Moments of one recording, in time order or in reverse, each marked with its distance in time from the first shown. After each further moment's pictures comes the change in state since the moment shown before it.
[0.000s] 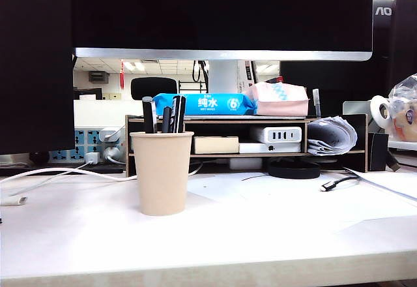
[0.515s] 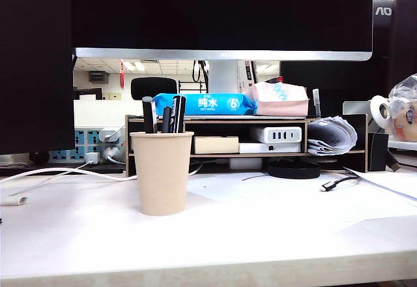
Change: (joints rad) left arm 0.006 0.000 0.000 0.019 -0.019 -0.035; right arm 0.000 0.000 0.000 0.000 0.000 0.000
